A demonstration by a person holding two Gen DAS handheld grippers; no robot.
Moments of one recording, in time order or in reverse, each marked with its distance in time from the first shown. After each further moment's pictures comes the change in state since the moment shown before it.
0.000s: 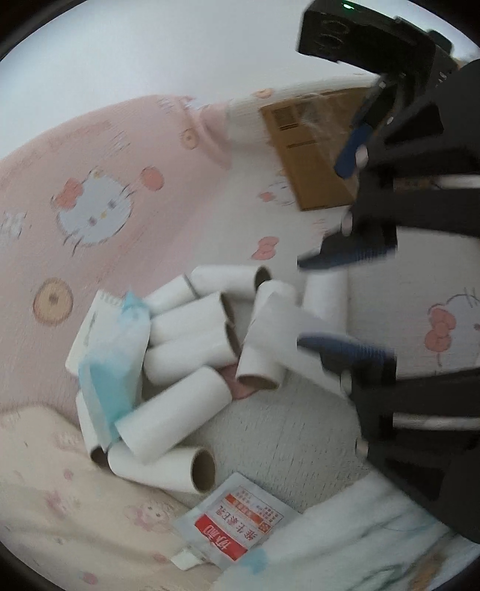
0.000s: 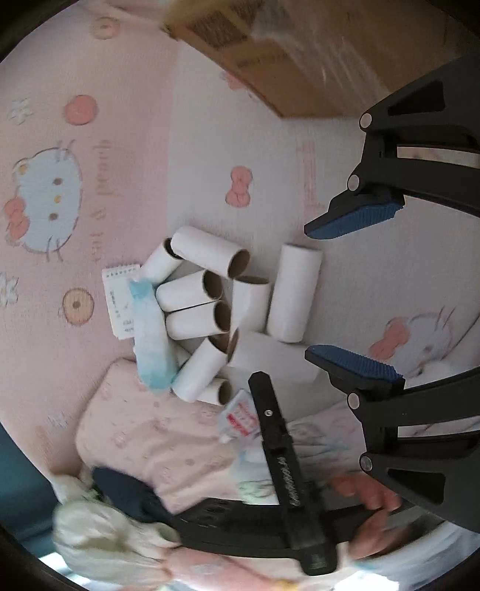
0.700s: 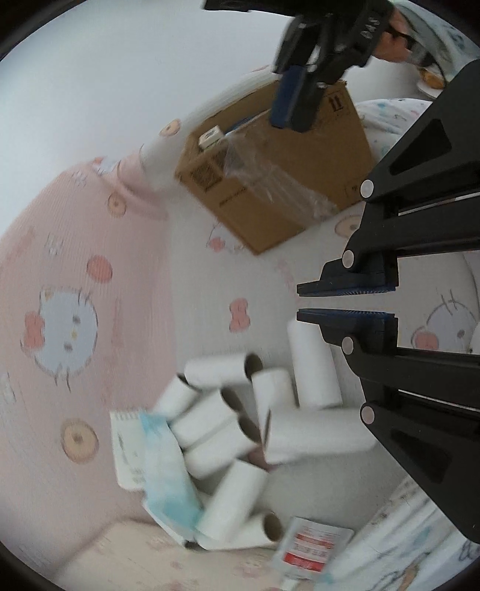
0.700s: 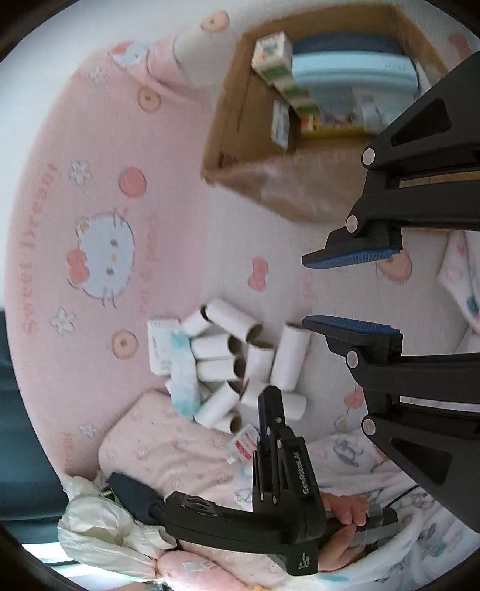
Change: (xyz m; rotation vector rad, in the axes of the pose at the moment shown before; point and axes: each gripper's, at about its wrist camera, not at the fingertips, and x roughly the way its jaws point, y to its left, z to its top) left arm -0.007 -0.097 -0.026 0.401 0.082 0.002; right arm -0.113 -0.019 -0.023 -0.090 -0.106 -0.194
